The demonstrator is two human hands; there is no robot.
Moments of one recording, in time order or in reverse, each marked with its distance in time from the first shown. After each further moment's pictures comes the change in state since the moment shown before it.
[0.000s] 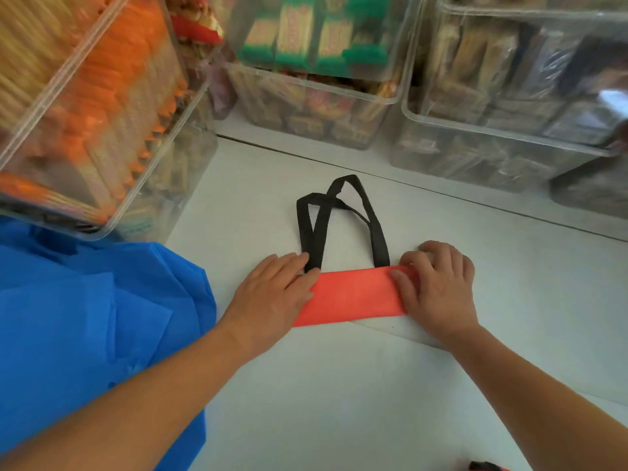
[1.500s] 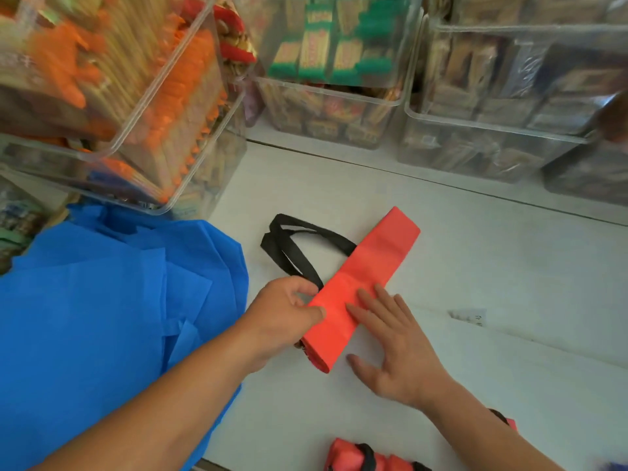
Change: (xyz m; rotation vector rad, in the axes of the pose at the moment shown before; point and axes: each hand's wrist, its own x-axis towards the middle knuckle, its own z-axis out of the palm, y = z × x) left_hand -0.048 0.063 -0.104 -1.164 -0.259 -0.811; right_hand -0.117 -0.092 -0.025 0.420 -0.272 -0.218
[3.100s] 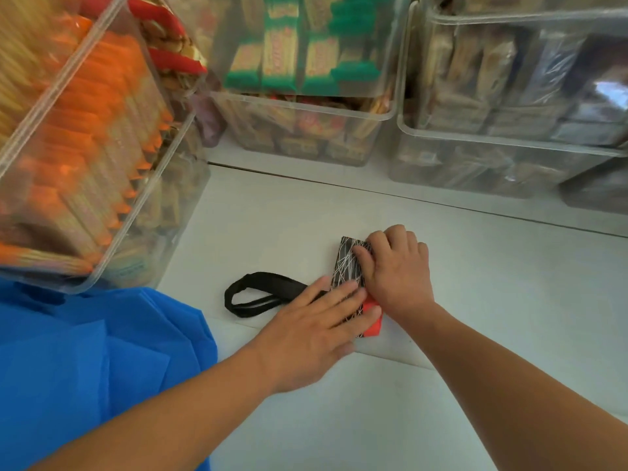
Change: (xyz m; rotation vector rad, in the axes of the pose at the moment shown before) left_hand 0.134 -0.022 0.018 1.315 -0.069 0.998; right_hand 0.182 0.088 -0.003 -0.405 0.410 0.252
